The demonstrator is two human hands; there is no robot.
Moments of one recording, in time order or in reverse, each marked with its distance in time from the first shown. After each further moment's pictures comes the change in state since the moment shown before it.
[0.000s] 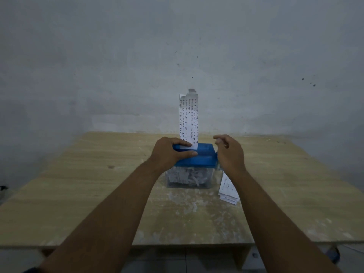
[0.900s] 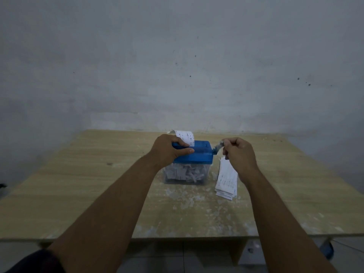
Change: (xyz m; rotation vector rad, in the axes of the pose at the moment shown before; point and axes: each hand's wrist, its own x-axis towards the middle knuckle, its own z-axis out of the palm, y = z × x) left_hand 0.005 -0.003 0.003 -0.027 -0.048 0.001; right_hand -0.022 -0.019 -0.053 0.192 -0.080 0.202
